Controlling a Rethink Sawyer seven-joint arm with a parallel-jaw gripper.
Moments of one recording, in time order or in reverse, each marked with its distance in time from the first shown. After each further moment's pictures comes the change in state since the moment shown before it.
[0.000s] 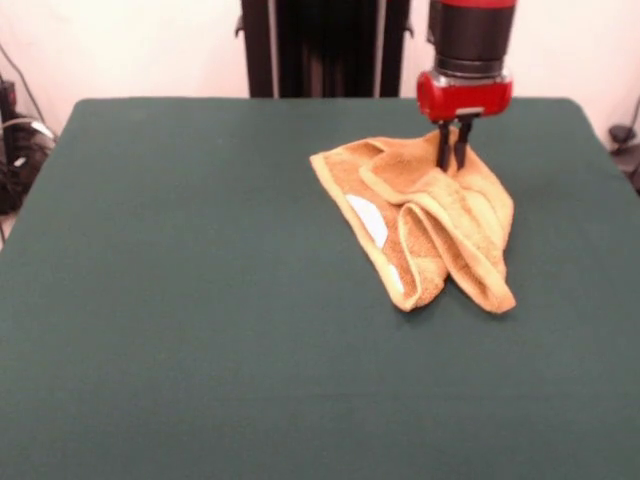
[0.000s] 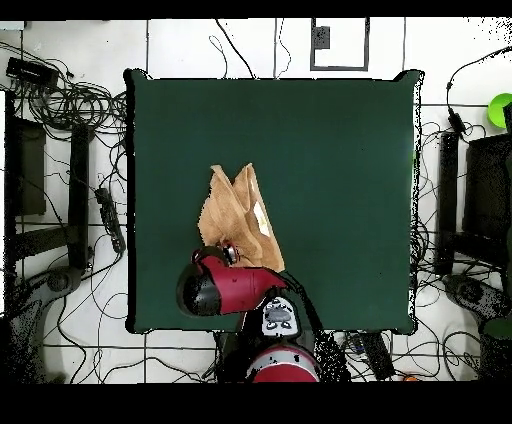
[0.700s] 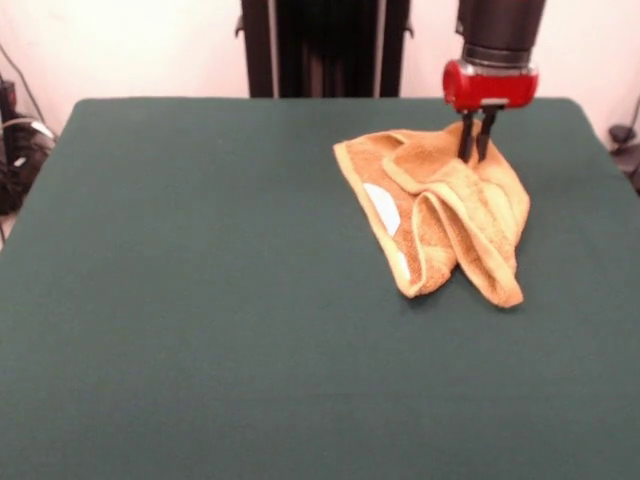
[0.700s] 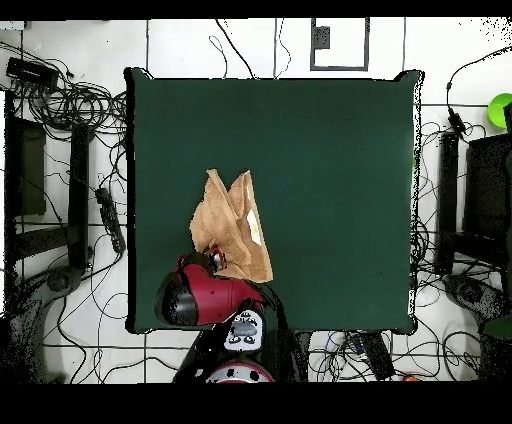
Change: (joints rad) arm 0.127 0.001 -0.064 0.027 0.119 -0.052 0.005
